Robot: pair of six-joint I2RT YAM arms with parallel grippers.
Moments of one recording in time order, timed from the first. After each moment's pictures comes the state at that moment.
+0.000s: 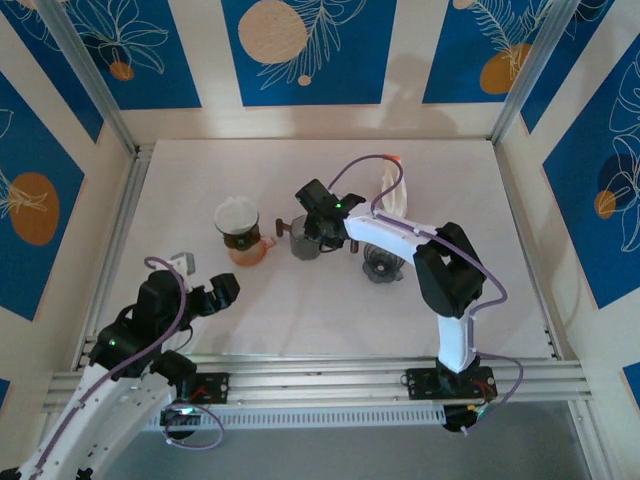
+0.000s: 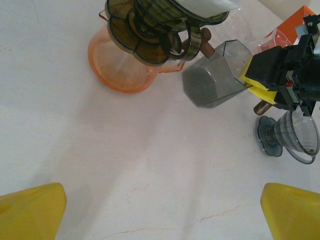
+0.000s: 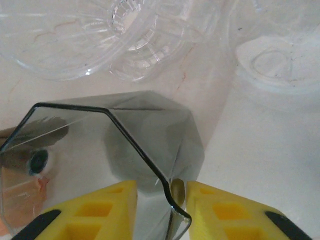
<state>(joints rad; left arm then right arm) -0.49 0.41 0.62 -0.85 -0.02 -0.74 0.74 1.93 1.49 -0.69 0.14 0.97</state>
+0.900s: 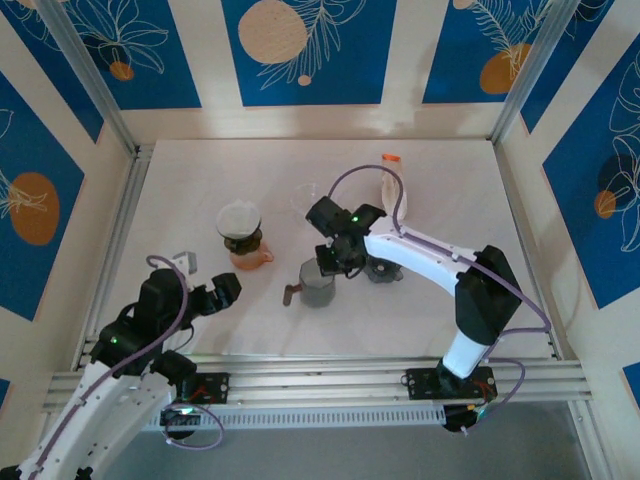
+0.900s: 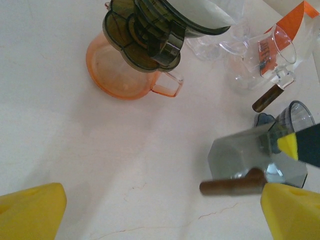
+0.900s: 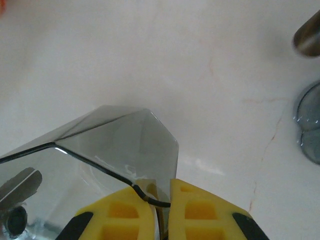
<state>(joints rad) -0.49 0.43 0.62 -0.83 0.00 -0.74 0.83 1.68 1.34 -1.00 -0.02 0.57</state>
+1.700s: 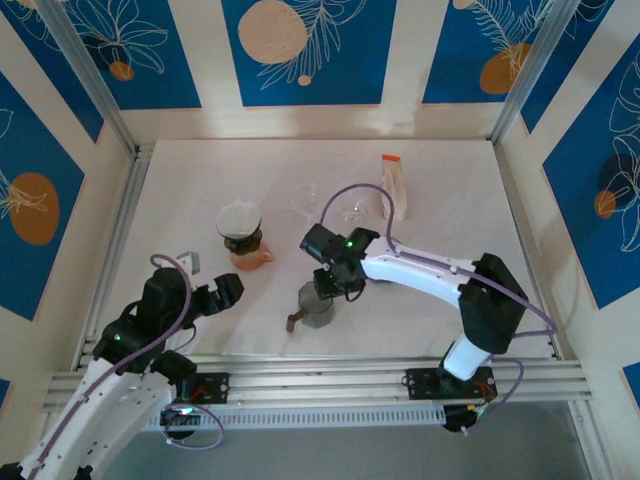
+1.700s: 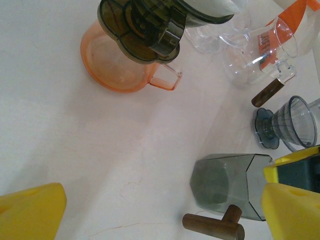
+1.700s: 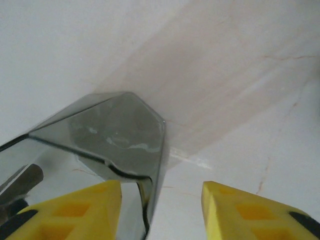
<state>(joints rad) -0.49 0.45 0.60 -0.82 0.02 -0.75 0.93 1.60 1.21 -0.94 0.06 0.62</state>
